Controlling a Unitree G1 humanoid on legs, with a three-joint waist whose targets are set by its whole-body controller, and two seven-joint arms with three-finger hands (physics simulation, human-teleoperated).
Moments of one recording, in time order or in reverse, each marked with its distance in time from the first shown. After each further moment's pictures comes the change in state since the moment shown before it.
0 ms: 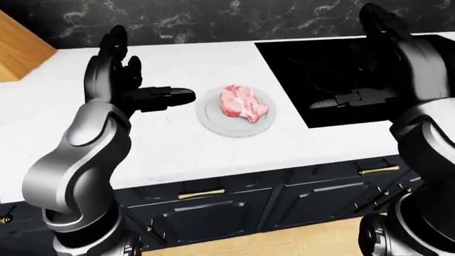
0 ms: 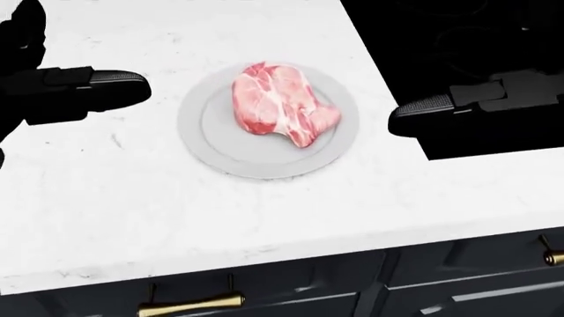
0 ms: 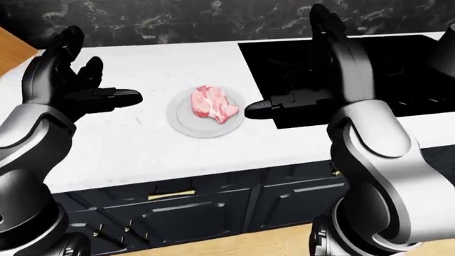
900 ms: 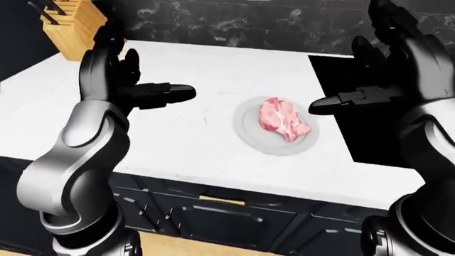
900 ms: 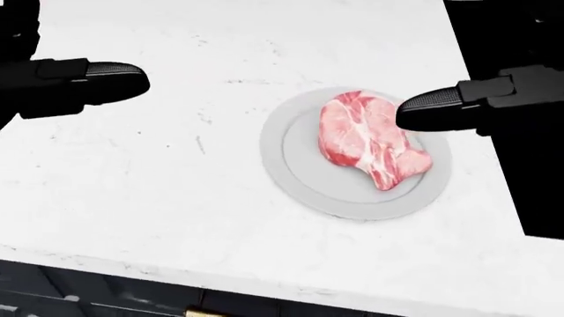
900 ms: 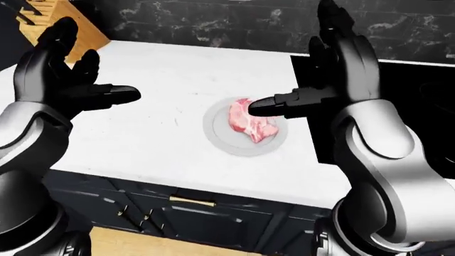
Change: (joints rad) left arm -0.014 -0.003 0.003 -0.030 0.001 -0.005 0.004; right arm 0.016 -0.010 0.005 0.003 -0.043 -0.050 0.011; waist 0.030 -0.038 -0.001
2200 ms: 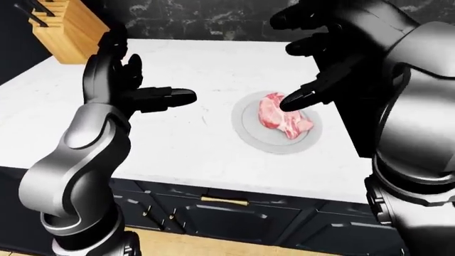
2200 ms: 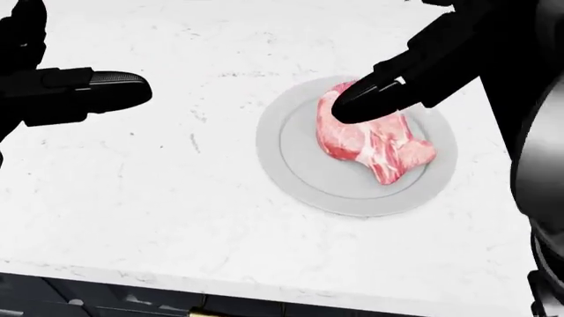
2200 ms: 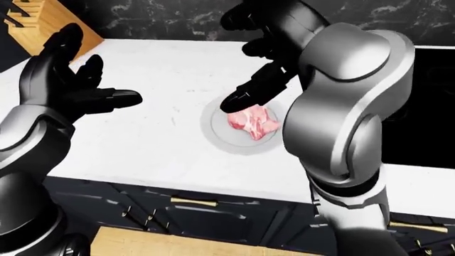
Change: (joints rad) left arm 0.018 0.003 -0.002 0.003 -0.018 0.006 0.000; right arm -0.410 -0.087 0.508 0.292 -1.059 0.072 1.177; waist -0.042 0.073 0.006
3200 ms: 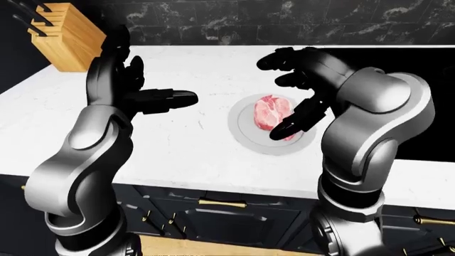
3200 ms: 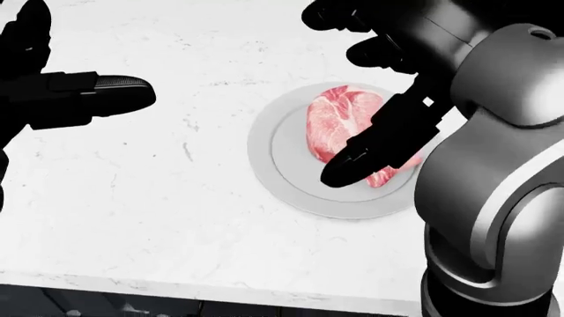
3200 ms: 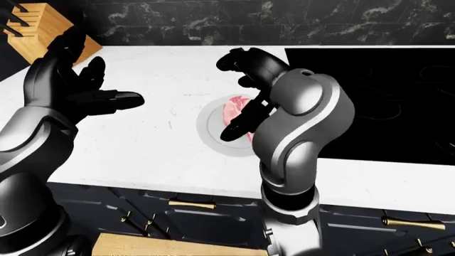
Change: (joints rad) left arm 0.011 -0.011 -0.008 0.005 0.020 -0.013 -0.011; right arm 0.215 0.419 -0.202 0.098 -0.569 -0.530 0.296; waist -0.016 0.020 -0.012
